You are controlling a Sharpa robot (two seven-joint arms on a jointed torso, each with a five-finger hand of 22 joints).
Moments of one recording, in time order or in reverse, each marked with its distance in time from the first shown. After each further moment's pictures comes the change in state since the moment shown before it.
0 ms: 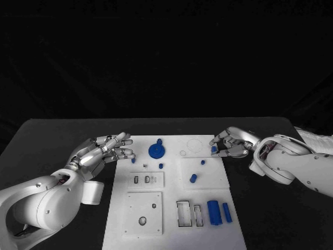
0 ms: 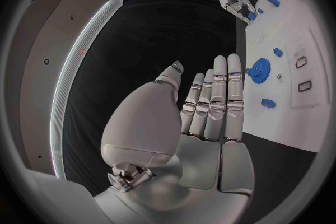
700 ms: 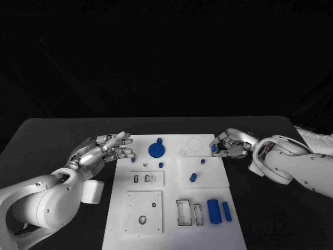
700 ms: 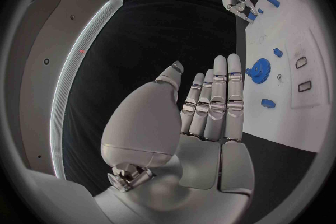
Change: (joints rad) left arm 0.000 -0.001 0.000 0.000 0.000 0.002 -0.001; left_hand 0.000 0.000 0.000 0.000 0.000 0.000 0.000 0.000 0.000 0.000 0.000 0.000 0.000 0.000 0.000 0.000 0.001 0.000 0.000 0.000 0.000 0.001; right arm -0.012 0.014 0.001 -0.026 -0.017 0.011 -0.006; right_hand 0.025 0.035 0.058 -0.034 -0.023 0.028 -0.007 0.000 0.000 0.005 -0.005 0.016 0.053 -0.001 -0.006 0.000 0.000 0.000 0.000 0.000 0.000 0.001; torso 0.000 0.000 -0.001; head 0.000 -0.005
